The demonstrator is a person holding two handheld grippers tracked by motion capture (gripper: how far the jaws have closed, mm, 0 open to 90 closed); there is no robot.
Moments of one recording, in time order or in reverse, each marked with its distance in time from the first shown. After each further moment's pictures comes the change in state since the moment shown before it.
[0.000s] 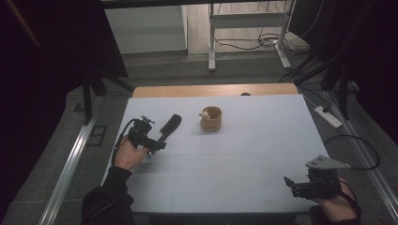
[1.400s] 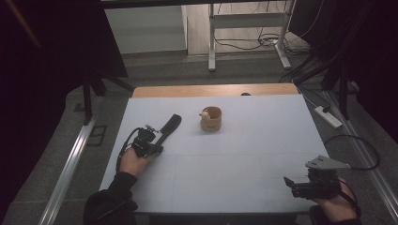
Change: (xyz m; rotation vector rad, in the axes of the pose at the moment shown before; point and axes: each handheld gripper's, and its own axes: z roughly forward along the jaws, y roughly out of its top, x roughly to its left) left arm -0.012 -0.020 0.021 0.017 -0.048 -0.006; right arm 0.000 0.000 0.000 -0.006 0.005 -0.008
